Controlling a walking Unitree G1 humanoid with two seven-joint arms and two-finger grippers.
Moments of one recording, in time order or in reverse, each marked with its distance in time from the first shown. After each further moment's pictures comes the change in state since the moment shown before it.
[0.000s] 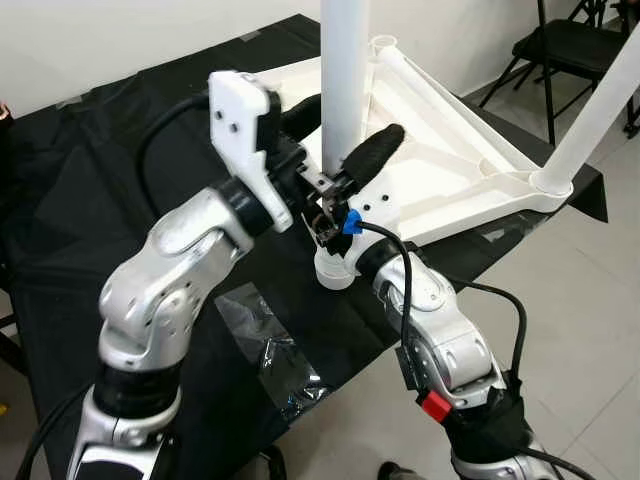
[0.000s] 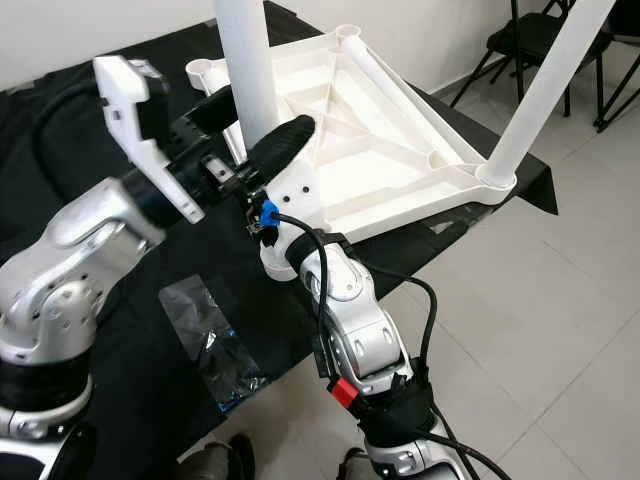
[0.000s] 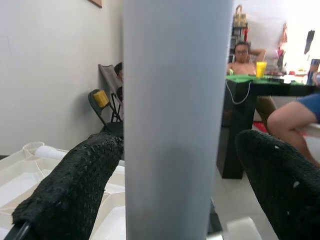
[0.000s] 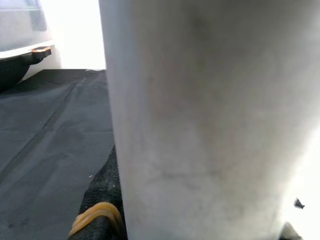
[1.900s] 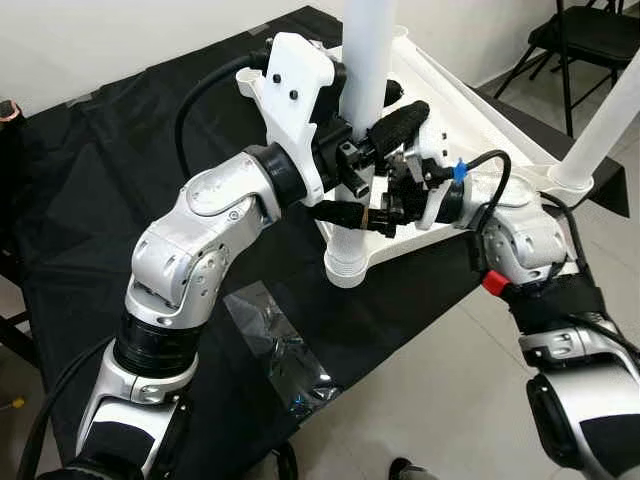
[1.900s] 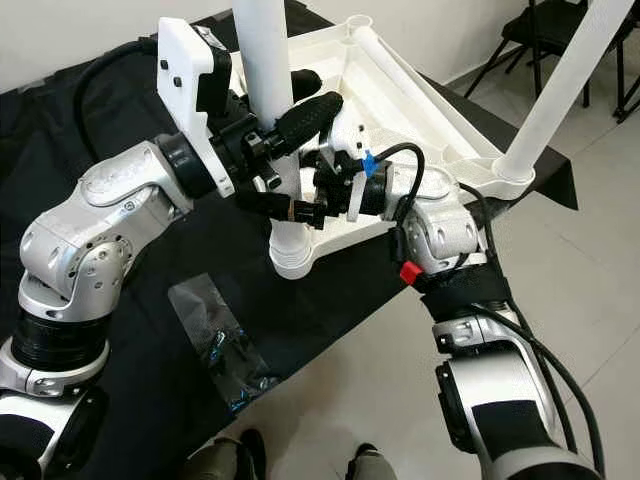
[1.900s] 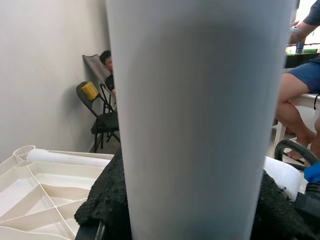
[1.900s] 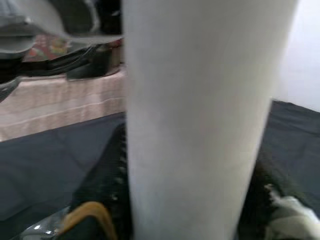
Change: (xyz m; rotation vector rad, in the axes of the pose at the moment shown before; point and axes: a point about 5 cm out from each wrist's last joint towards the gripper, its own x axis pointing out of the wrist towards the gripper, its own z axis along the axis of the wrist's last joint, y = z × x) left arm 0.019 -0.006 0.003 0.066 0.051 -0.103; right arm 0.014 -0.078 0.041 -0.099 -0.112 0.923
